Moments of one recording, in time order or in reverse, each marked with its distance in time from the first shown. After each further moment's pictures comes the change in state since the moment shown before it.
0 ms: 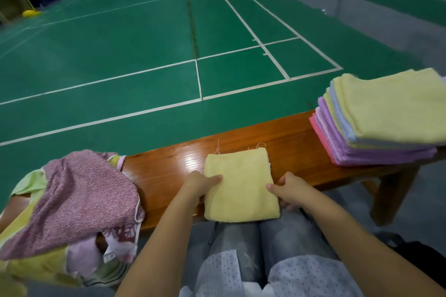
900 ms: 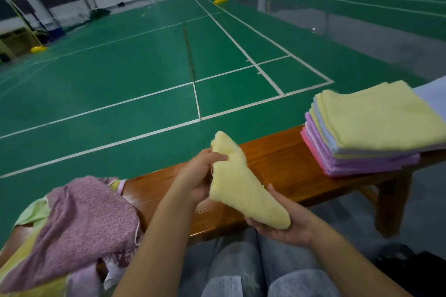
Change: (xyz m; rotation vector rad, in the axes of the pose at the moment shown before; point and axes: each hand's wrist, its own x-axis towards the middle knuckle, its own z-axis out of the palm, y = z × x) left_hand -0.069 0.066 -0.028 -0.714 -0.383 0.269; right_hand -0.027 0.028 0.009 1.329 -0.696 0.056
